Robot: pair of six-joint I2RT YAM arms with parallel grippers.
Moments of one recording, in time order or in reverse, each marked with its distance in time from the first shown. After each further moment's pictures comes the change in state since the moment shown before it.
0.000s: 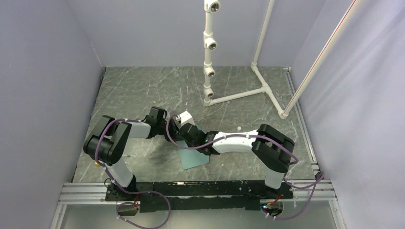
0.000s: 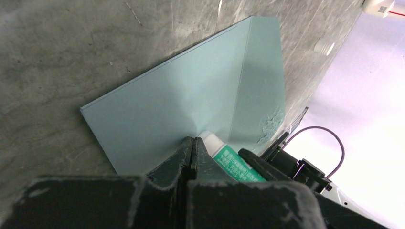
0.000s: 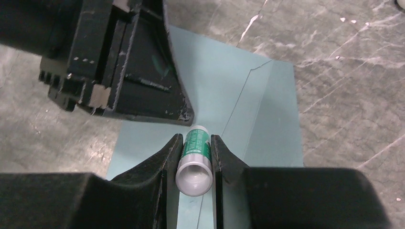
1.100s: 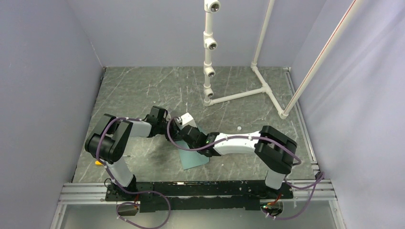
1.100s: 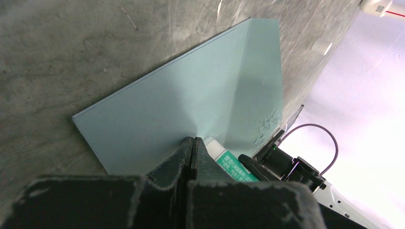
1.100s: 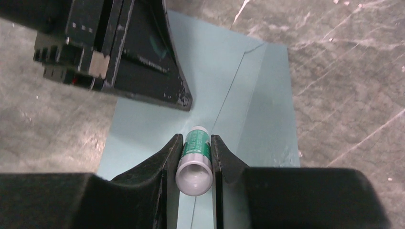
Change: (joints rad) left arm 0.000 0.024 0.022 -0.016 0.021 -0.014; right arm 0.013 -0.034 -0.021 -0.053 0.023 0.031
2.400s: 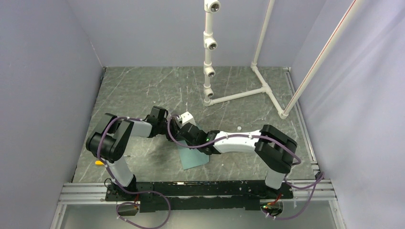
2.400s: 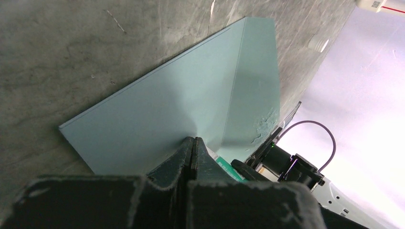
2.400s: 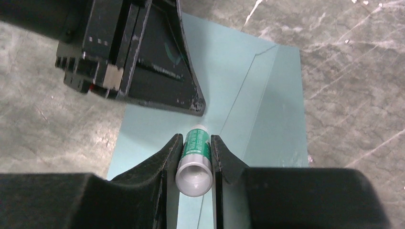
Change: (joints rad) left arm -0.003 0.016 -0.002 0.029 0.019 -0.004; right arm -0.019 0.022 0.037 -0.004 -0.058 0.008
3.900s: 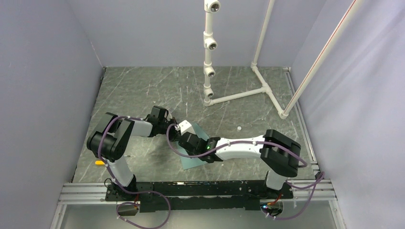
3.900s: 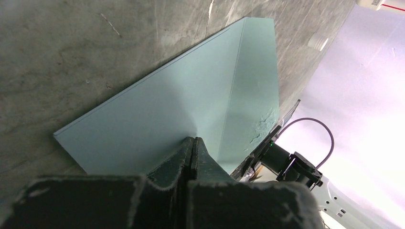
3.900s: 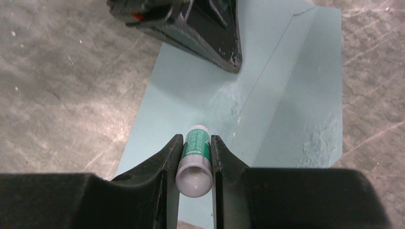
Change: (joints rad) left arm -0.001 0.013 0.011 -0.004 0.011 0.000; right arm 0.098 -0.079 -0.073 -0.061 -0.006 0.032
